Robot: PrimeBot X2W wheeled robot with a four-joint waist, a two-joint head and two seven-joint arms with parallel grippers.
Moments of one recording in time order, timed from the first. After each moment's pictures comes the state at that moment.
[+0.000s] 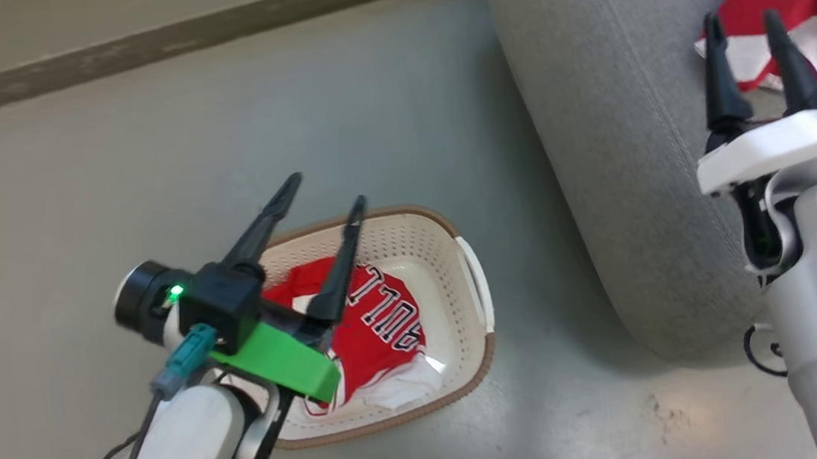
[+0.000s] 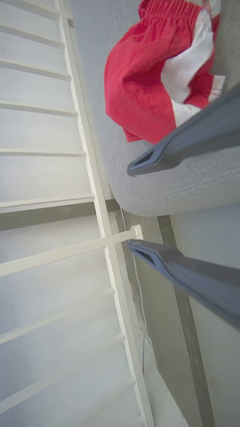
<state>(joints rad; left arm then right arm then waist) -0.38 0.27 -0.65 -0.02 -0.44 0.03 -0.18 -0.48 -0.10 -0.02 0.42 0.23 0.07 -0.25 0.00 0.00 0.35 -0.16</state>
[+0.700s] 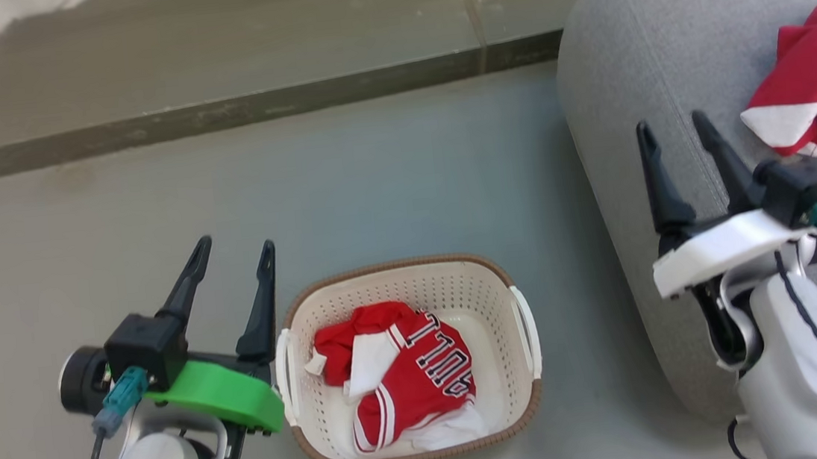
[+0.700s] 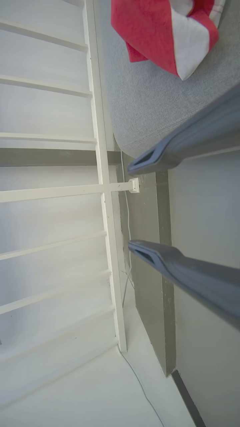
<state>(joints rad) -0.23 0.28 -0.51 0.07 -0.50 0.10 -0.22 -0.28 -0.07 0.09 0.31 0.19 0.10 -0.25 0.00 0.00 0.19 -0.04</state>
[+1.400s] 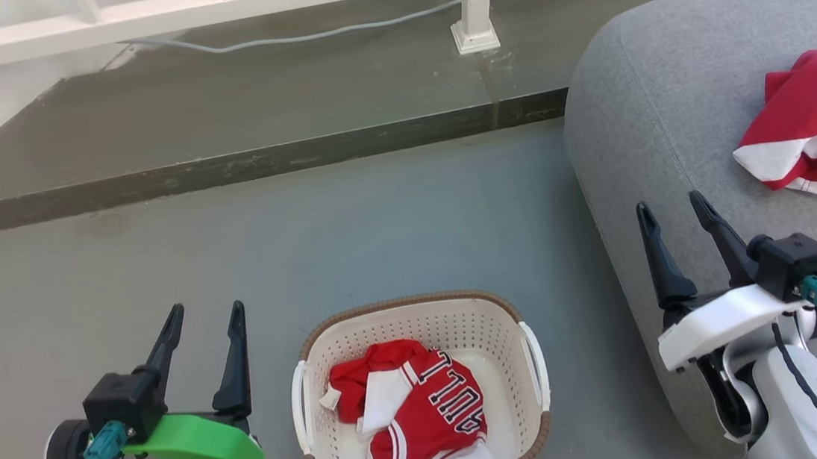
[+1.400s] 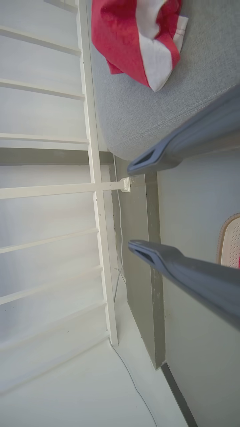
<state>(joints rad) -0.10 0.28 -0.43 0.09 -0.53 0.11 -0.24 -0.12 -0.06 0.11 0.28 0.18 0.08 -0.25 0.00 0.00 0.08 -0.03</state>
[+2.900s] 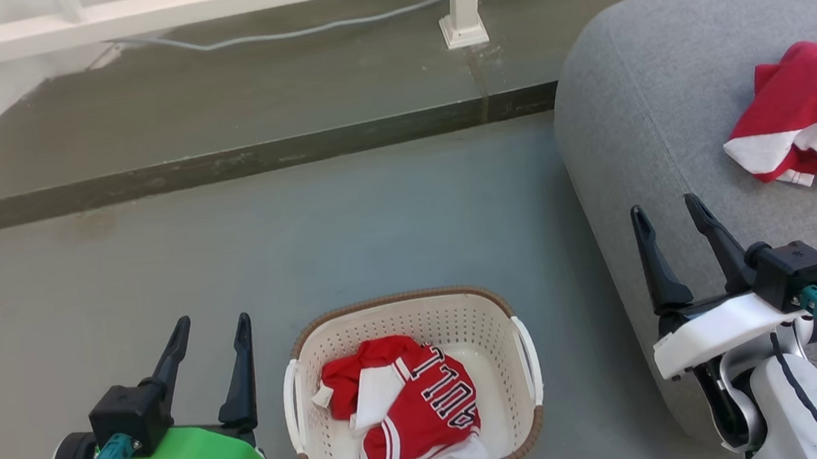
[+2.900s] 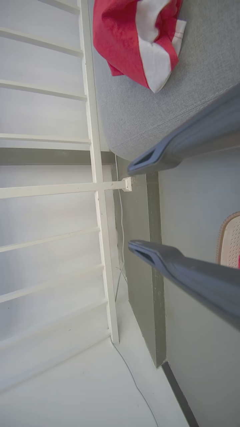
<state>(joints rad) -0.05 0.27 -0.42 0.06 -0.52 0.12 -0.22 -0.07 -0.06 0.13 0.19 0.18 0.06 -0.25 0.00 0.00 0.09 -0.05</state>
